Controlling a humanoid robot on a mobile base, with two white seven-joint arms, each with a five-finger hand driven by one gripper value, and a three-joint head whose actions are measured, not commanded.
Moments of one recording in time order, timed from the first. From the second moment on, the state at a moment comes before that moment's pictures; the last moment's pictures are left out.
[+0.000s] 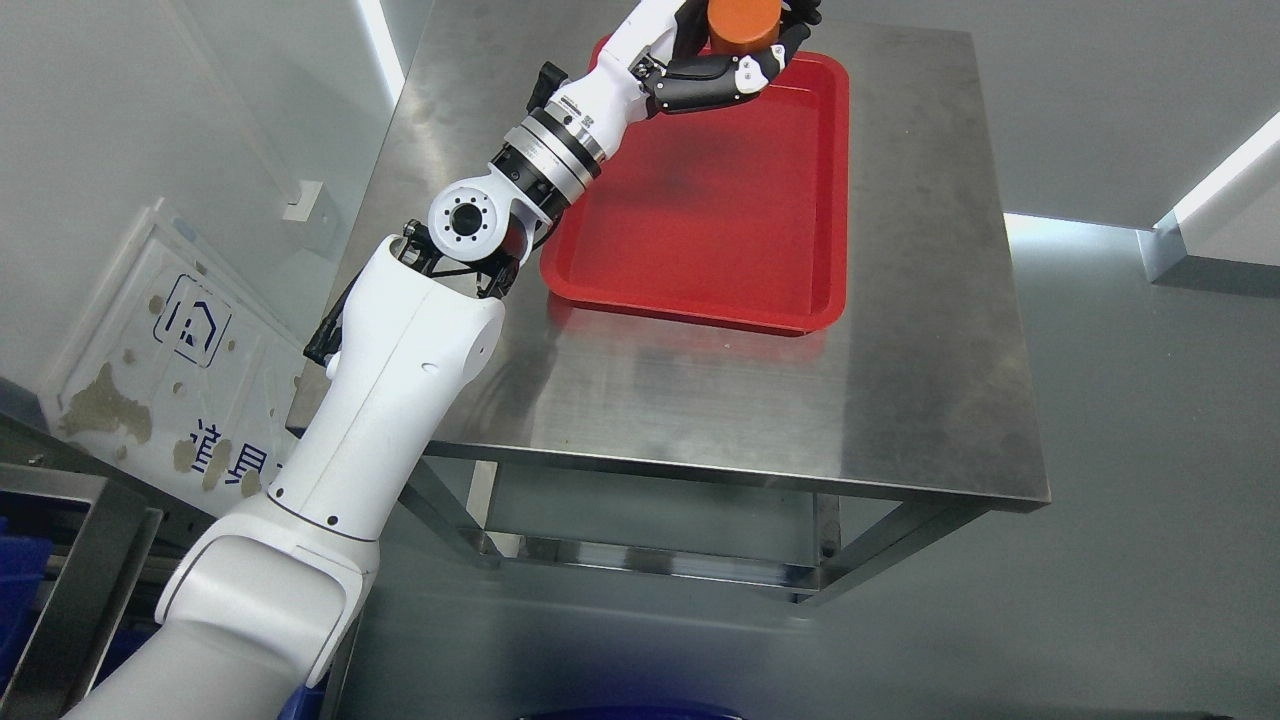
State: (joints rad) left arm -0.81 0.00 -0.44 -1.24 0.24 -0.21 -0.32; right arm 0.00 0.00 0.00 0.00 0.00 0.04 0.03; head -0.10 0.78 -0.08
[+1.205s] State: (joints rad) left arm -0.74 0.00 -0.45 -1.15 0.12 -0.15 -0.32; right arm 0.00 0.00 0.00 0.00 0.00 0.04 0.03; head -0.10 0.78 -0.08
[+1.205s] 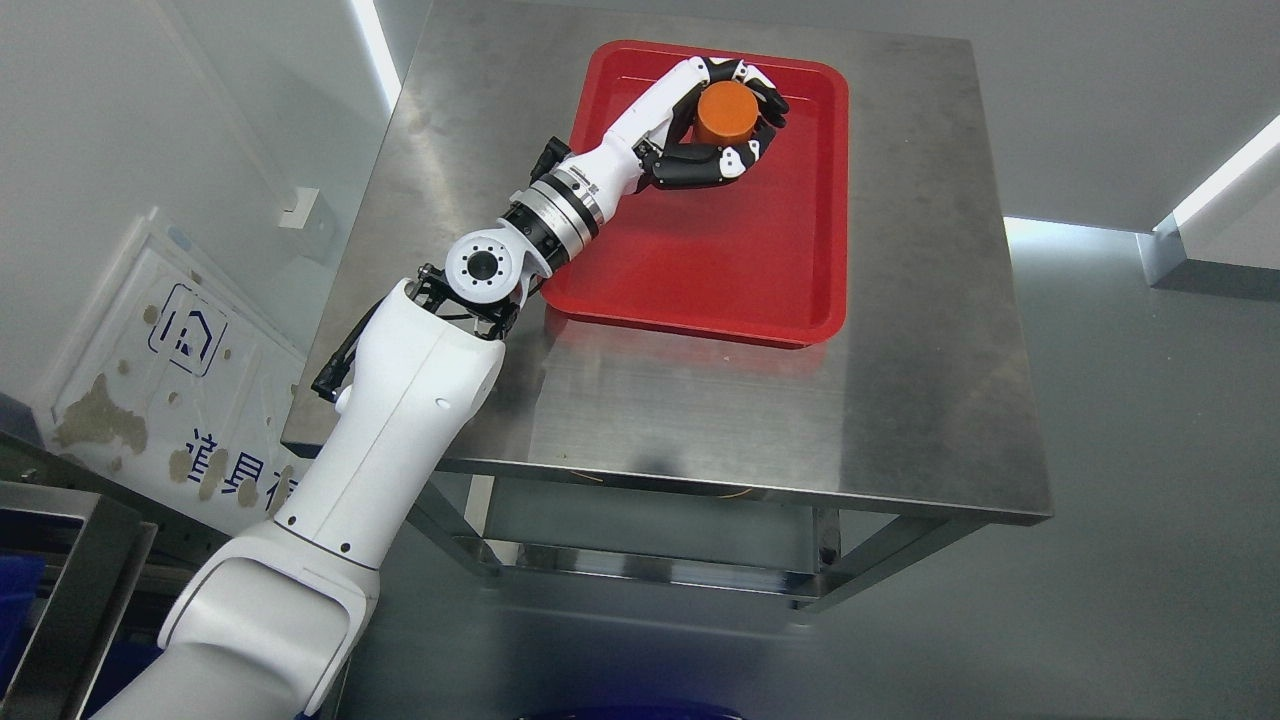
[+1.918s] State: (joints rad) left arm -0.79 0.00 -0.42 -1.14 0.11 -0.14 -0.32; right arm 0.00 0.00 0.00 0.00 0.00 0.04 0.03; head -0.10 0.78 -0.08
